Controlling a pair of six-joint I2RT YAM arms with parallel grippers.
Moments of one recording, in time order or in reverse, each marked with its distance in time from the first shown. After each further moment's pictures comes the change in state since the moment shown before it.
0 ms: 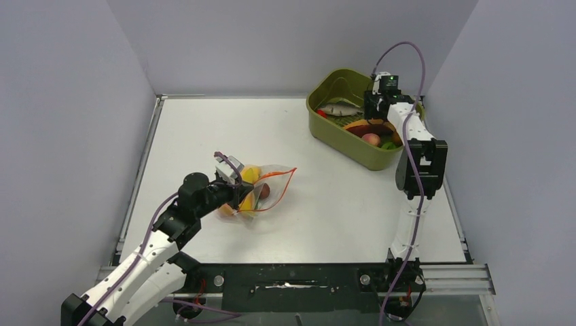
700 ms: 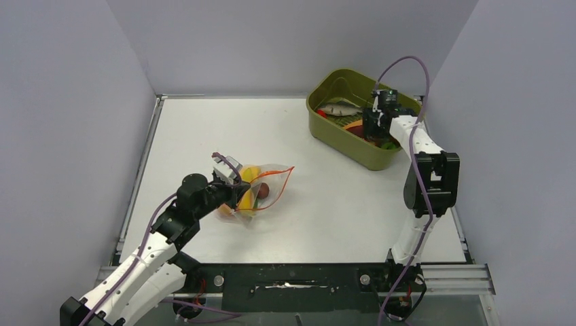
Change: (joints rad) left arm 0.000 -0.022 0.000 -0.016 -0.056 0.020; right arm 0.005 -0.282 -0.325 -0.069 0.006 0.097
